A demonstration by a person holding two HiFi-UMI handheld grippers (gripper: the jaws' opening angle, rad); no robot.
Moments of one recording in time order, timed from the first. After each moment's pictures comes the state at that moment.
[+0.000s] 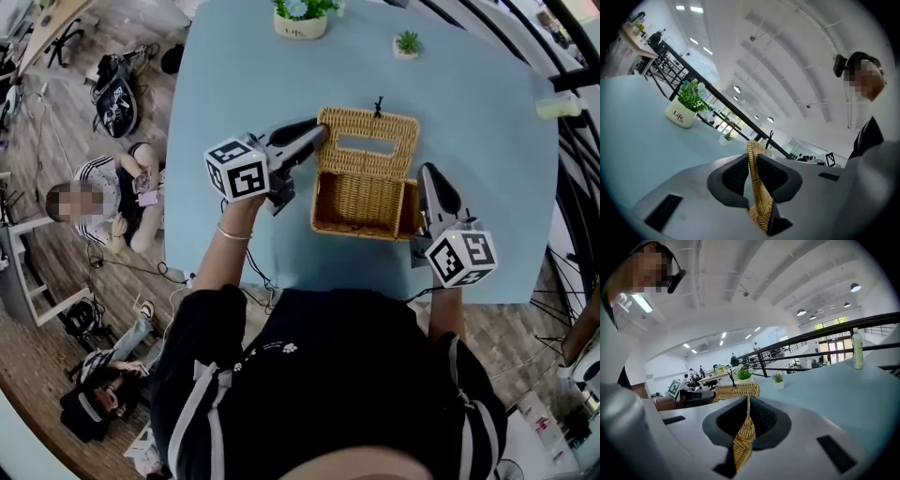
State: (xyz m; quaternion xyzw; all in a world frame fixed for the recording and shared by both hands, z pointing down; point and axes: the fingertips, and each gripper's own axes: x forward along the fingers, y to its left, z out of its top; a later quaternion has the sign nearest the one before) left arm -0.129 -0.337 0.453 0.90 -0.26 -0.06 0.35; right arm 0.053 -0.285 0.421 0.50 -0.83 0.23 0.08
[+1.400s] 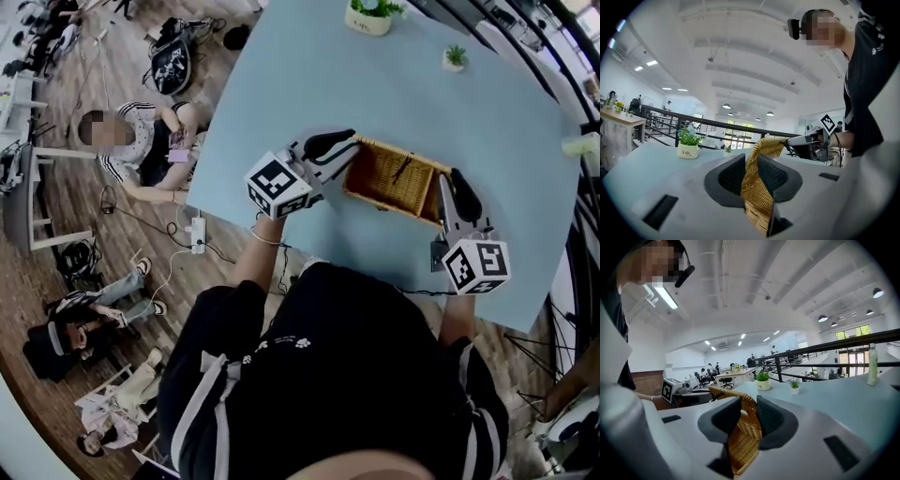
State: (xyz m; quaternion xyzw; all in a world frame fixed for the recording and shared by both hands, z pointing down) left arm -0.124 -0.227 0.419 0.93 -0.36 0.01 0.09; right arm 0.041 -0.226 0.394 0.41 -0.89 0.16 0.10
